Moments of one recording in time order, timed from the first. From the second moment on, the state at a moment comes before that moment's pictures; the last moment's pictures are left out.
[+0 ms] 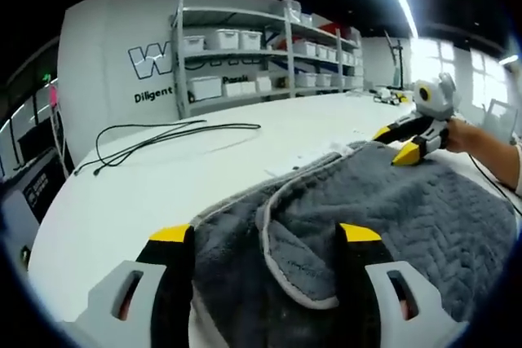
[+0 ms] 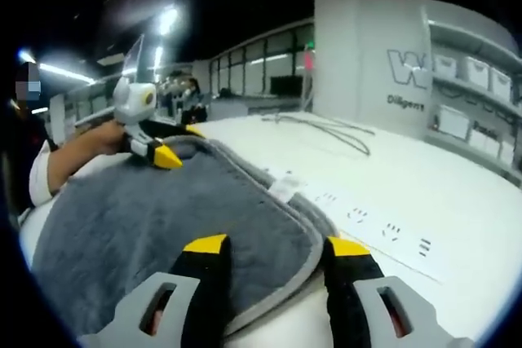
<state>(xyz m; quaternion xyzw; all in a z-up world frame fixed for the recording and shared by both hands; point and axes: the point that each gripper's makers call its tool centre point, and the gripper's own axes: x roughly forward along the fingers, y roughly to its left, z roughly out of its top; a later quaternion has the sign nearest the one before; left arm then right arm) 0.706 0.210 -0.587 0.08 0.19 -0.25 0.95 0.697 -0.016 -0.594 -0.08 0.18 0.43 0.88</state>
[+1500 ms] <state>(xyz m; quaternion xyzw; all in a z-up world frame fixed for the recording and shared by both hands) 0.675 0.221 -0.577 0.05 0.24 -0.29 0.92 0.678 -0.020 -0.577 -0.07 0.16 0.43 0.89</state>
